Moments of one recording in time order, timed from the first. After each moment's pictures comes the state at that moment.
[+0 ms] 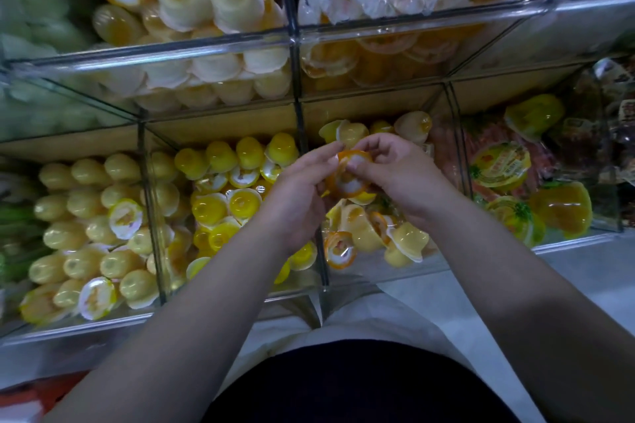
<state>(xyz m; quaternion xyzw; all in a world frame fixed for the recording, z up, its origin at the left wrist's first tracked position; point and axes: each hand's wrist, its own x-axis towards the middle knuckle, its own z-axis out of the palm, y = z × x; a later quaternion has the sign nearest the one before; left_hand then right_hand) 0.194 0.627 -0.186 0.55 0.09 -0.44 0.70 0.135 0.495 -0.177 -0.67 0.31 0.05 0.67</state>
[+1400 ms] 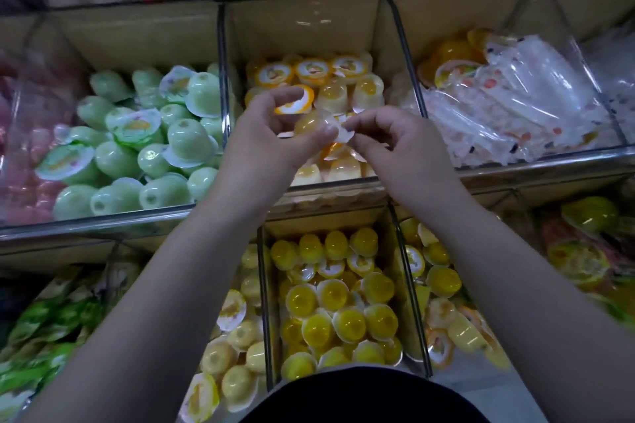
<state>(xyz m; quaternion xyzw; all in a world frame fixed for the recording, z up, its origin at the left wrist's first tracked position) 0.363 0.746 -0.042 0.77 -0.14 -0.16 0.61 0.290 0.598 -0.057 -0.84 0.12 -0.18 0.49</state>
